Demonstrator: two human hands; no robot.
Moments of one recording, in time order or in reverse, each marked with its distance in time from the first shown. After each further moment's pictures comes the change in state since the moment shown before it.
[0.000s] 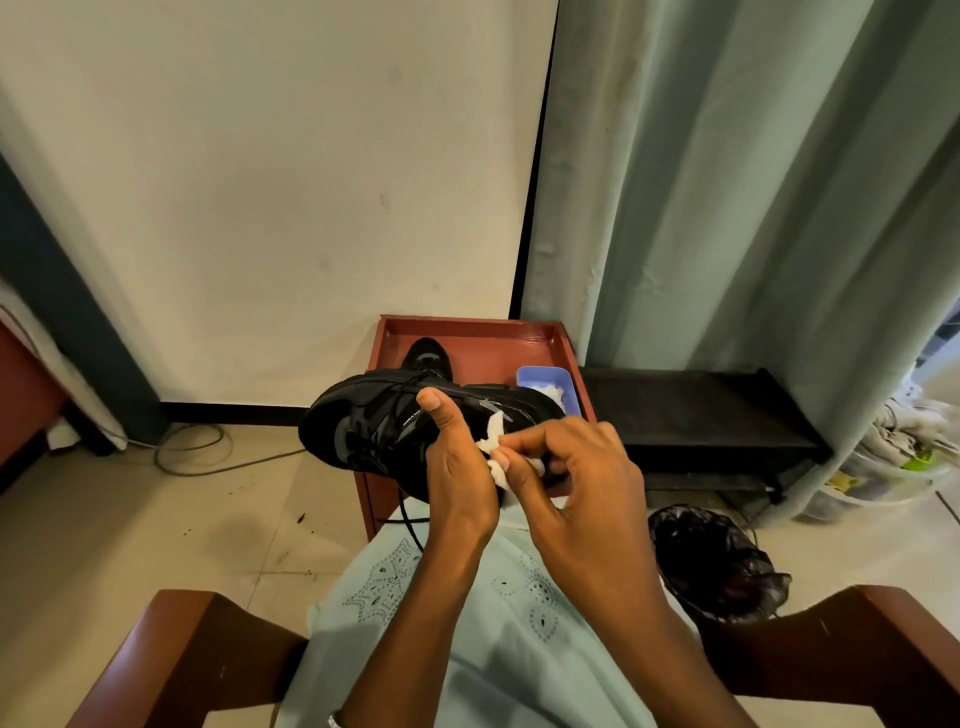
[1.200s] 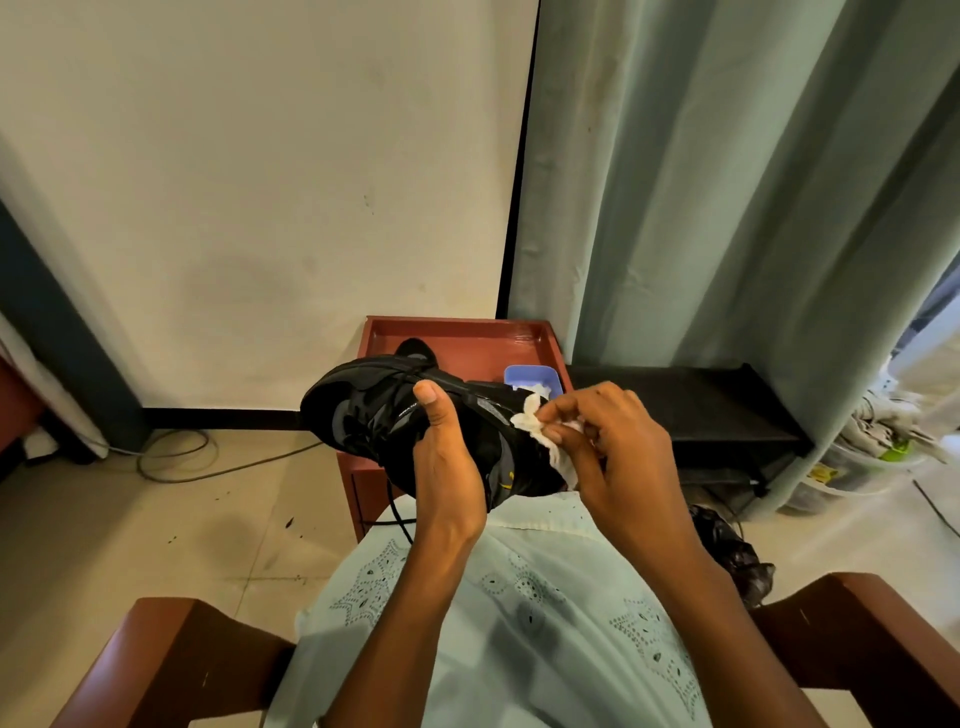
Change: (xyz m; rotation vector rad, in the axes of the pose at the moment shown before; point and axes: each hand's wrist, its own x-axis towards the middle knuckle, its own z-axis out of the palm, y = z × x) left_hand -0.016 0.020 0.004 -0.006 0.003 0.010; right_hand 0.026 0.043 -0.029 -0.119 -0.014 -0.136
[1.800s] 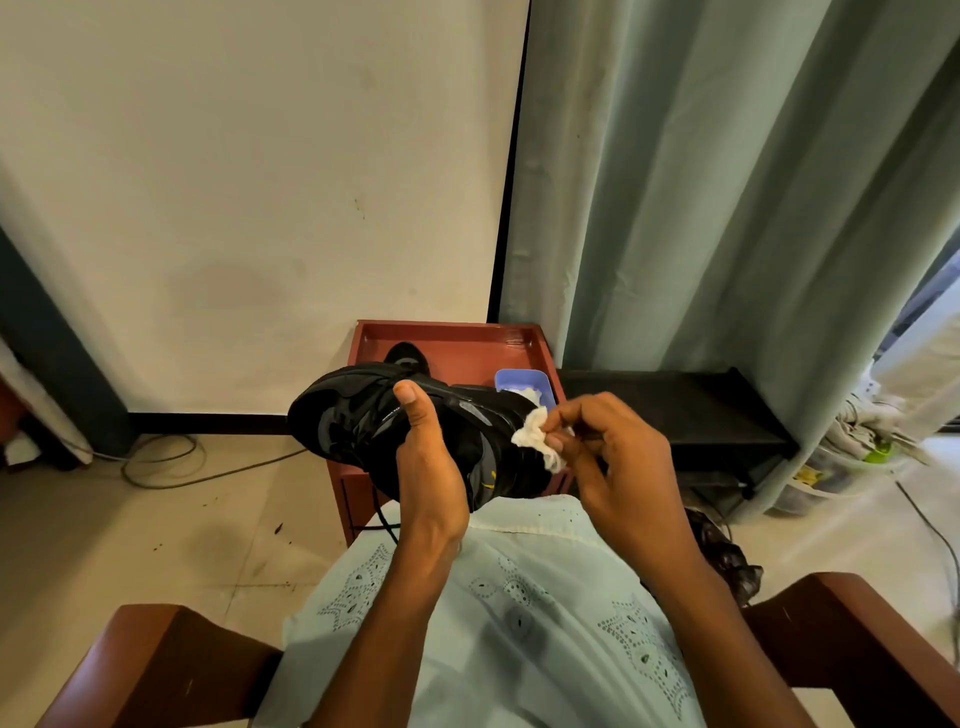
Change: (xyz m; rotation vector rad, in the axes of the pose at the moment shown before) left_hand -0.001 0.002 0.002 -0.127 0.035 -0.018; right_hand -0.005 0.003 -0.008 0.164 -0.014 0.085
